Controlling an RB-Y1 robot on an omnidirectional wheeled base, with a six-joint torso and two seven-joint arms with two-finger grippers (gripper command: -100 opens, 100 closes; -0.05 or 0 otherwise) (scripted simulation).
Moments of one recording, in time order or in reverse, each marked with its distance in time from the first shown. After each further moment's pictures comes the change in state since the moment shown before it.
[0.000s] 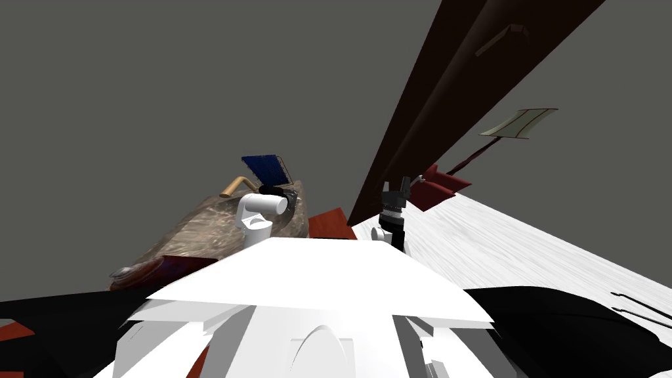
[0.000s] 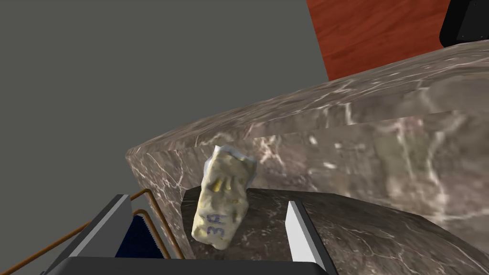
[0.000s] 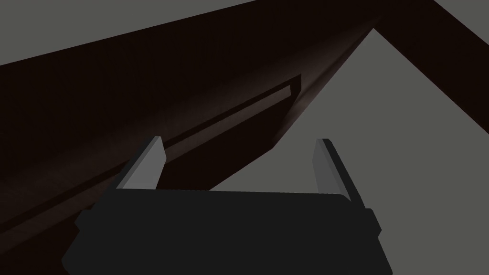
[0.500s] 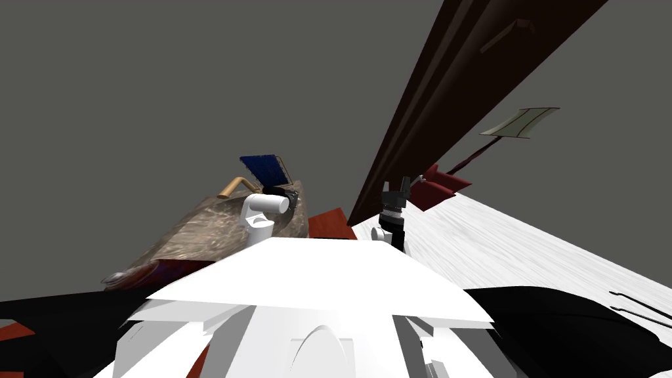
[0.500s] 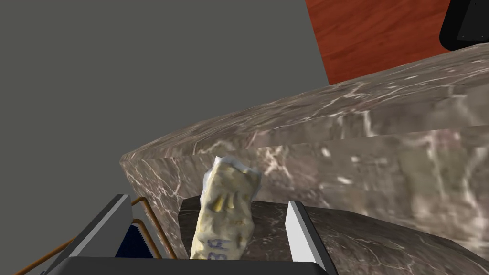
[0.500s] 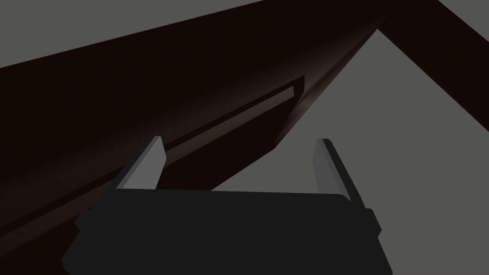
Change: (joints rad) left arm -0.004 -0.002 -0.002 0.055 -0.004 -0.044 -0.002; right arm 0.000 0.000 0.000 0.000 0.000 0.000 0.000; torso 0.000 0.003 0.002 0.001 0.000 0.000
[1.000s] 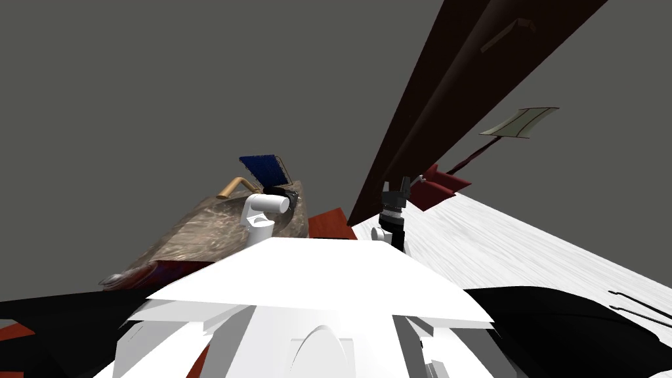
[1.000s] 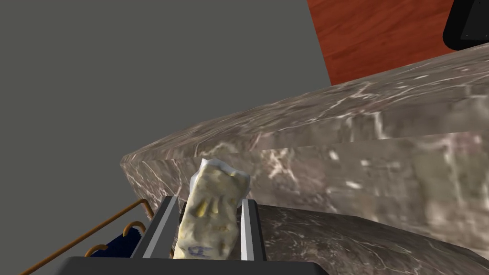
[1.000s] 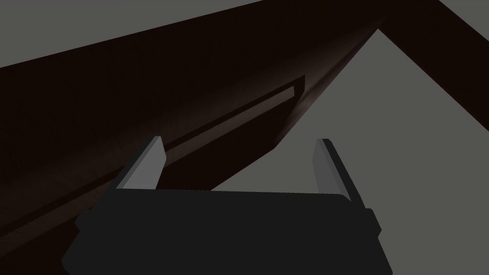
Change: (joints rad) left arm -0.001 0.001 0.003 0.020 0.002 -0.023 -0.003; right arm 0.000 0.000 0.000 0.000 0.000 0.000 0.000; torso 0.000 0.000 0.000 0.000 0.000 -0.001
